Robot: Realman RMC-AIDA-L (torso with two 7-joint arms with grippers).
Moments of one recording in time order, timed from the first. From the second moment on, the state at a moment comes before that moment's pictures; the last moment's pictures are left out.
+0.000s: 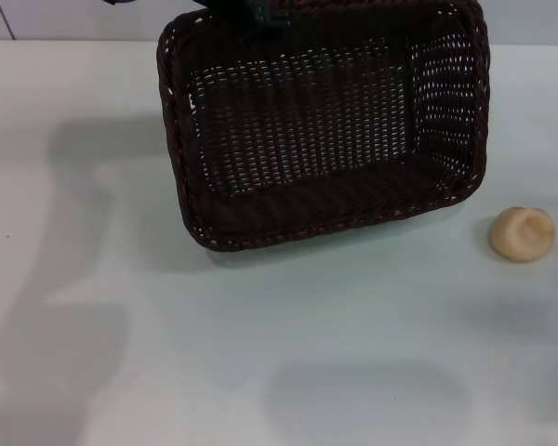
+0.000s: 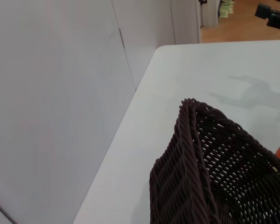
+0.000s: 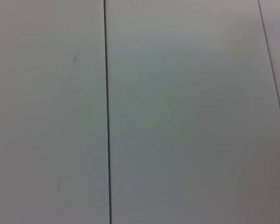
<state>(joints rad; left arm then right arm) -0.97 -2.00 -2.14 -1.03 2.32 -1.39 1.30 0.38 2.09 0.53 0.39 -1.40 -1.50 -0.27</state>
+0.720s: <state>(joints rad) -0.91 -2.03 -2.16 -1.11 2.29 -1.36 1.34 0.37 2.09 0.52 0.39 -1.41 -1.52 -0.27</state>
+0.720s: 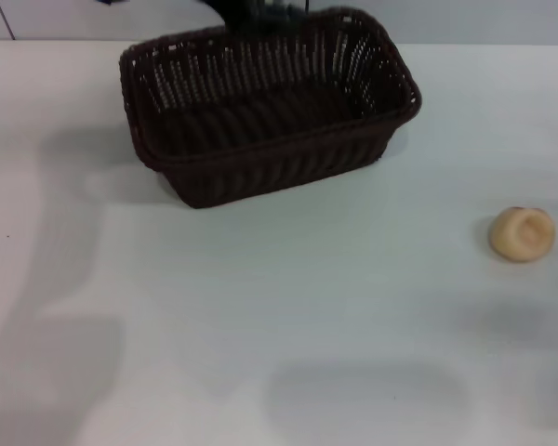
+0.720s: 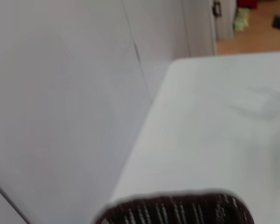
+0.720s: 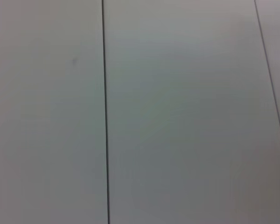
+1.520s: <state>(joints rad) -0.43 -2.06 -2.28 -1.28 1.50 -1.16 1.41 0.36 2.09 0.51 0.40 -1.41 -1.52 -0.28</state>
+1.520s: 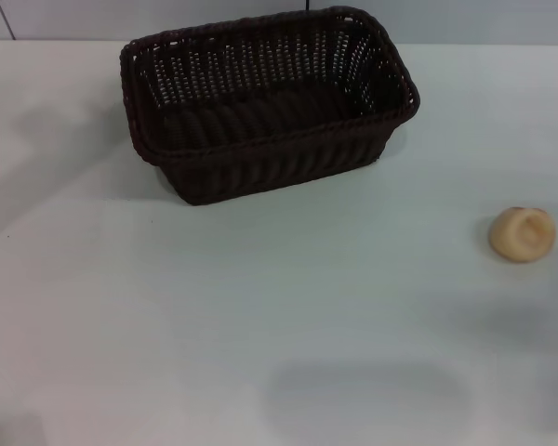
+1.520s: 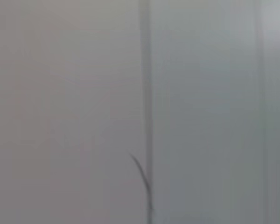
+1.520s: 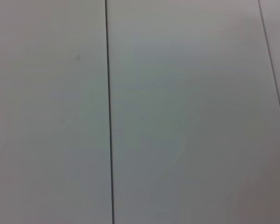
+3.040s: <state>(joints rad) -0.37 -2.04 -2.65 -0.56 0.81 -0.92 2.45 0.22 2.04 0.47 1.08 -1.40 -1.42 -0.75</state>
